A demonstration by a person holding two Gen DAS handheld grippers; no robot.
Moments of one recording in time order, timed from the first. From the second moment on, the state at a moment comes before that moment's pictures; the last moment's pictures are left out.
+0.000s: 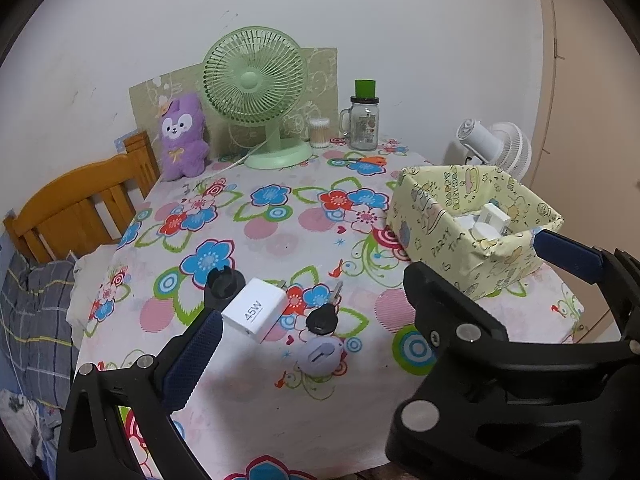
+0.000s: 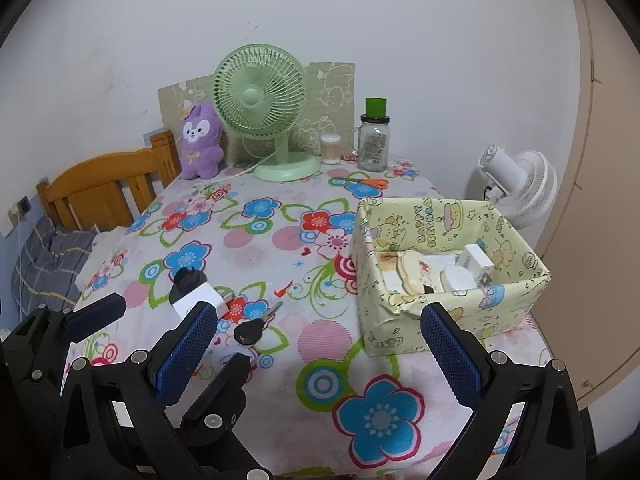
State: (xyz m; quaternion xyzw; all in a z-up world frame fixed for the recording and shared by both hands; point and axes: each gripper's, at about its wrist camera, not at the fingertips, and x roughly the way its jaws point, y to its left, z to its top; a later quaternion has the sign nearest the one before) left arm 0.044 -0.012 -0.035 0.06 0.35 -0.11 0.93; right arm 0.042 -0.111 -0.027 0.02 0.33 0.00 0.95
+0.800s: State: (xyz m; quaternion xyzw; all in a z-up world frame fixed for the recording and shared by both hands) left arm 0.064 0.020 -0.090 0.05 0.39 -0.09 0.92; right arm 0.059 -0.080 -0.078 0.00 0.35 0.04 0.94
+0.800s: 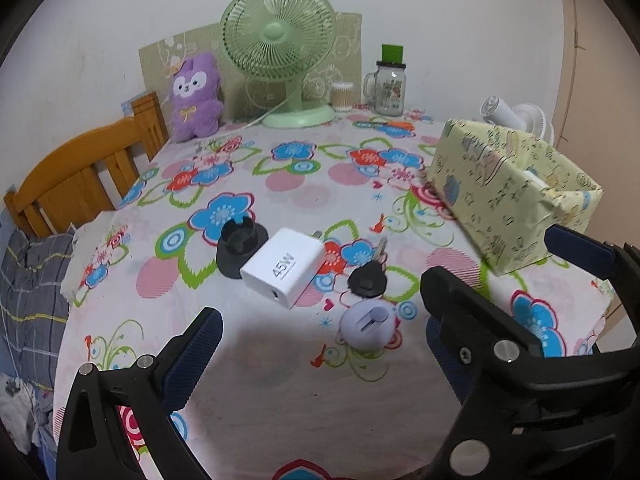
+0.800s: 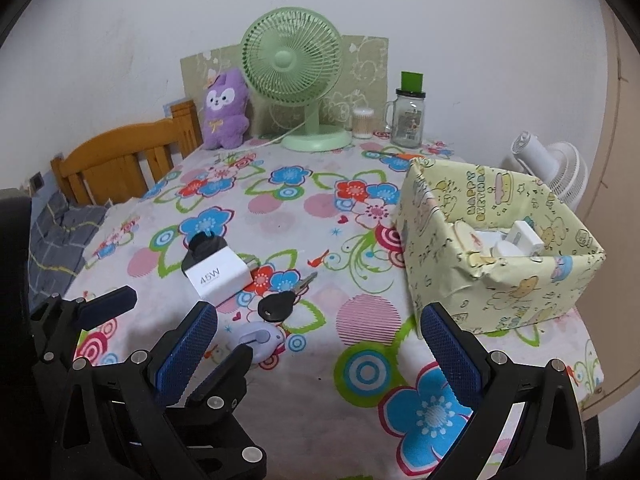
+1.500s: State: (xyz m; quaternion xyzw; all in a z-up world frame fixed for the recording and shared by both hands) left arm 0.092 0.042 -0.129 0.04 0.42 -0.07 0.90; right arm 0.098 -0.060 -0.121 0.00 0.40 0.05 0.92
